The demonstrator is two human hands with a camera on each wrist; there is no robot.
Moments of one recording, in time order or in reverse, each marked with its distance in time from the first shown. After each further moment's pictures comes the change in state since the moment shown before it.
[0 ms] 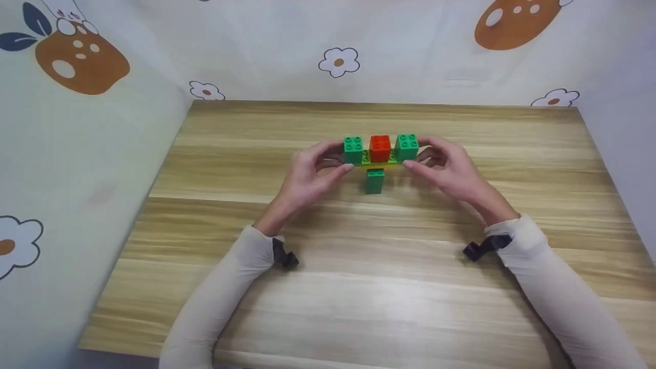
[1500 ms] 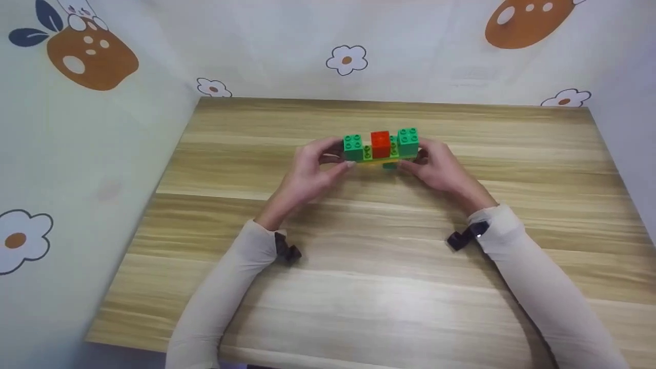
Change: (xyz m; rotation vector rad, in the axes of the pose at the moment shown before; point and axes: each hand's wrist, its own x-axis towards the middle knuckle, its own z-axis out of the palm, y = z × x) left_hand 0.005 0.001 -0.011 0.093 -0.026 -0.019; right_hand 0.039 0.031 0.022 -0.194 -0.092 0.041
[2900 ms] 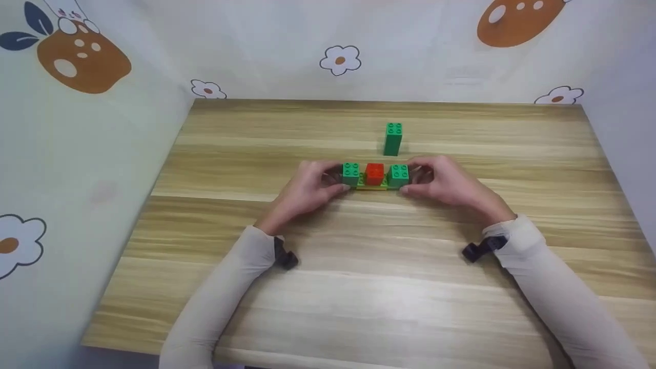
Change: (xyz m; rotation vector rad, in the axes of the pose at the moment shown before) left_hand -0.012 -0.029 0.006 0.307 -0.204 -0.040; right_hand -0.041 -0.007 -0.017 -0.087 -0.164 0.003
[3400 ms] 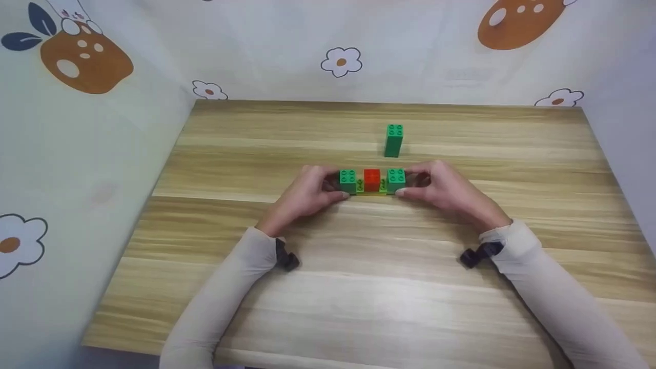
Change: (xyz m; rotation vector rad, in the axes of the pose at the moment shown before) left_hand -0.002 0.001 0.001 0.004 -0.082 -0.103; right_hand -0.002 -0.004 0.011 -0.004 -0.004 0.038
